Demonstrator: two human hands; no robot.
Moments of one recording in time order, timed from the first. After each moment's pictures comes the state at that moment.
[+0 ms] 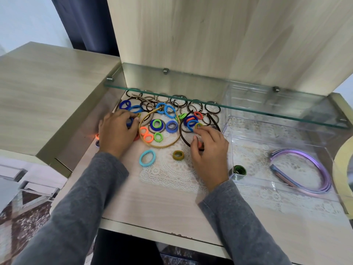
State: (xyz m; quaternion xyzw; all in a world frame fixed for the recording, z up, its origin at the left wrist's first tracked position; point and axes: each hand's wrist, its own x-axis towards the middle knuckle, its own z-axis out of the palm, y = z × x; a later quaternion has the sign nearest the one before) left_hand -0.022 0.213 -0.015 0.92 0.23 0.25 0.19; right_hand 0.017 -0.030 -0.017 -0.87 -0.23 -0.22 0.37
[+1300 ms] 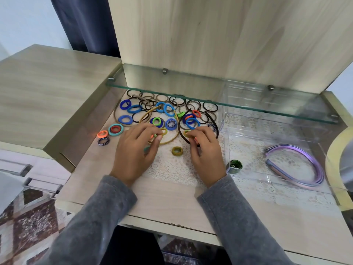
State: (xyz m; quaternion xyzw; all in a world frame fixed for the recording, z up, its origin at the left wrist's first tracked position) left_hand -0.069 0.151 -0.016 0.89 -0.03 0.40 0.20; right_hand 0.010 -0.039 -0.018 -0.81 -0.35 -0.22 0.41
